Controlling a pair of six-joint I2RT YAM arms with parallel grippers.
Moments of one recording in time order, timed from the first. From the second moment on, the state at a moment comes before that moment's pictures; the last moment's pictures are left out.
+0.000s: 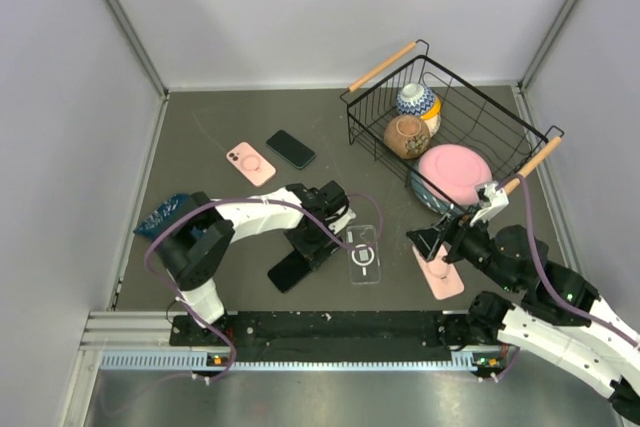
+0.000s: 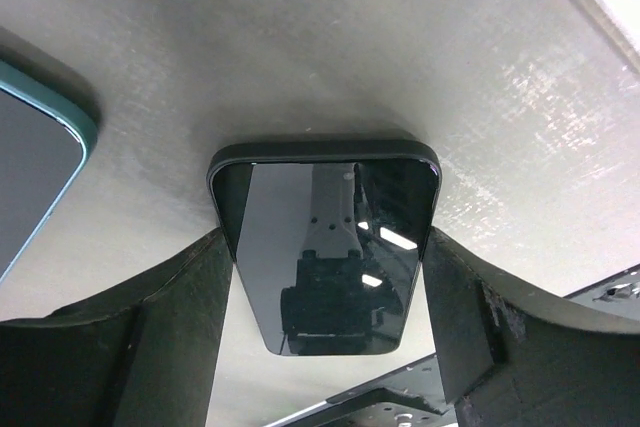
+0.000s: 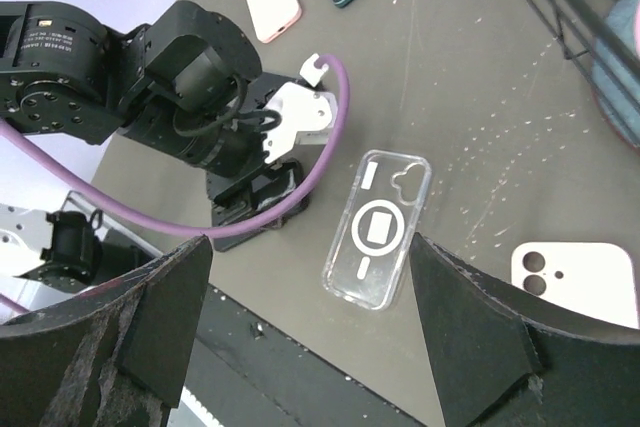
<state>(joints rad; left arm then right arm) -0.87 1.74 1.07 -0.78 0.03 0.01 0.93 0.32 0.68 -0.63 0.28 0.64</state>
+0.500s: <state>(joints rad) -0.70 1.45 0.83 -0.54 0.29 -0.23 0.94 0.54 0.52 -0.33 0.05 0.83</state>
